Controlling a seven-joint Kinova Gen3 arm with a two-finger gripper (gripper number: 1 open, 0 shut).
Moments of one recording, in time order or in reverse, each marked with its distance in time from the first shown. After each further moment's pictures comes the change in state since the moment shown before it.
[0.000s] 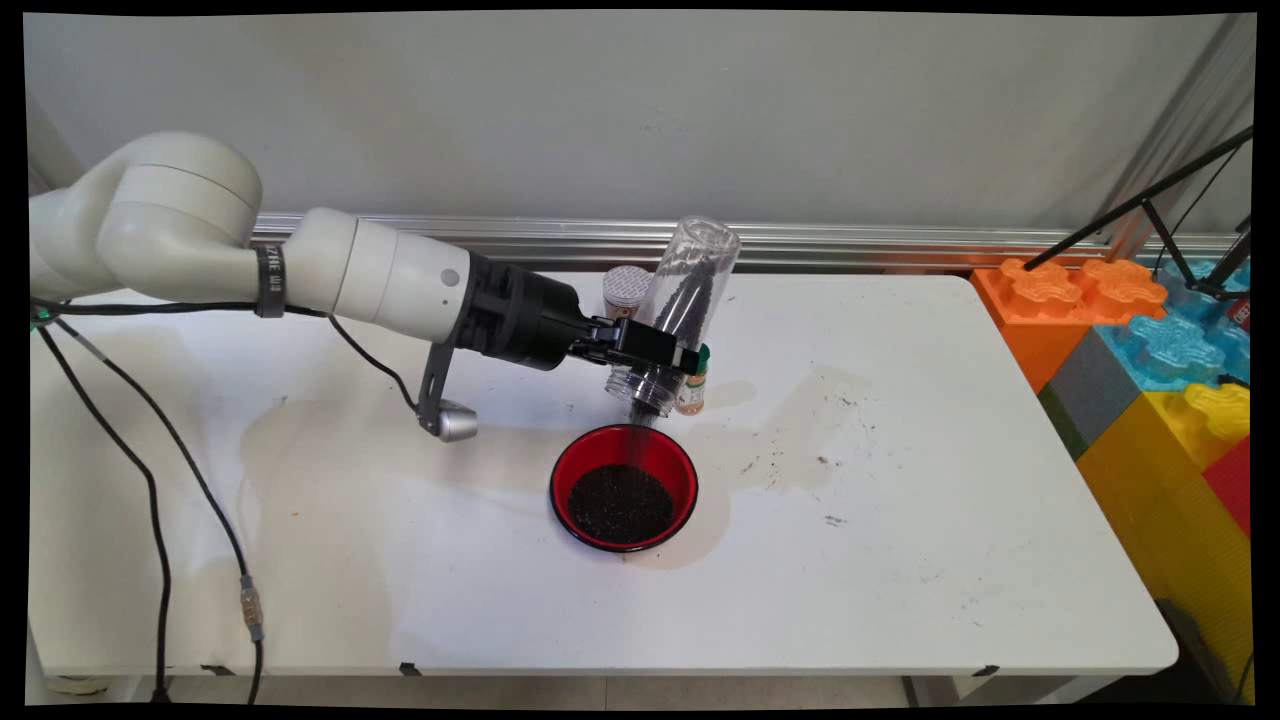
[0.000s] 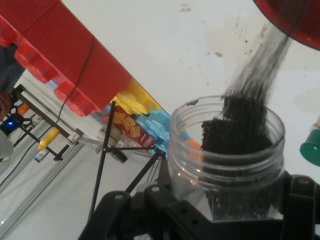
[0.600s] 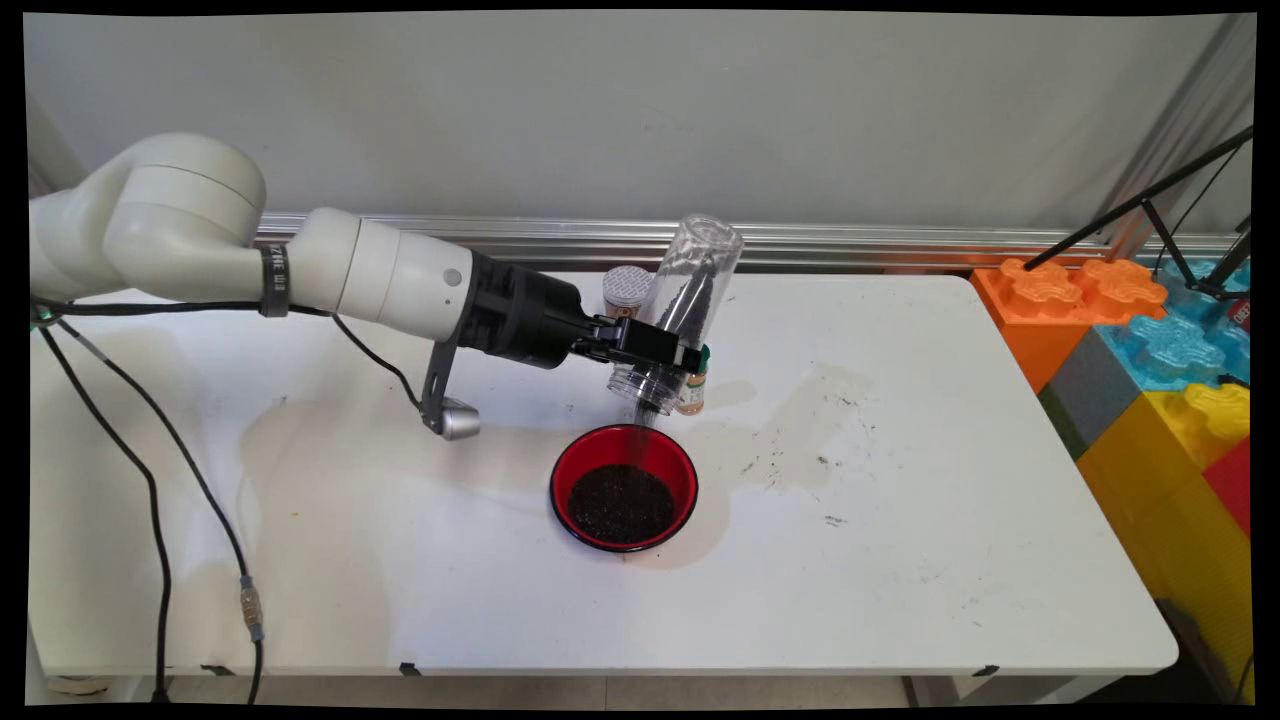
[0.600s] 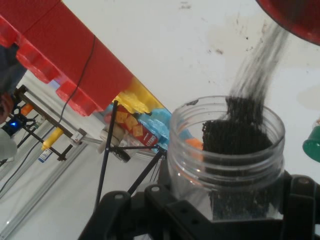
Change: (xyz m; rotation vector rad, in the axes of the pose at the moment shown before) arm -0.001 0.002 0.002 0.007 -0.003 0.014
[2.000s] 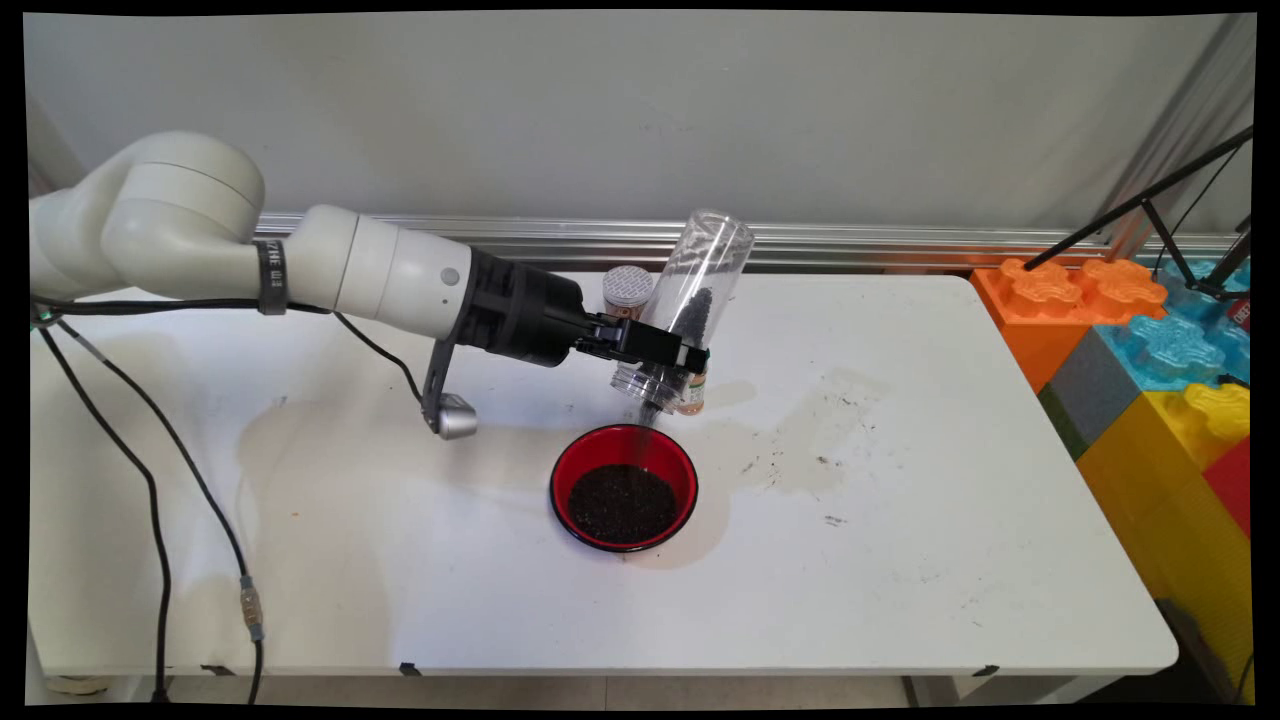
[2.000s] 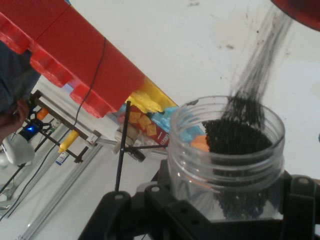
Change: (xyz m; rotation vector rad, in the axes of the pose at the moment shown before) arm -0.001 -0.002 -0.001 0.030 -0.004 0.055
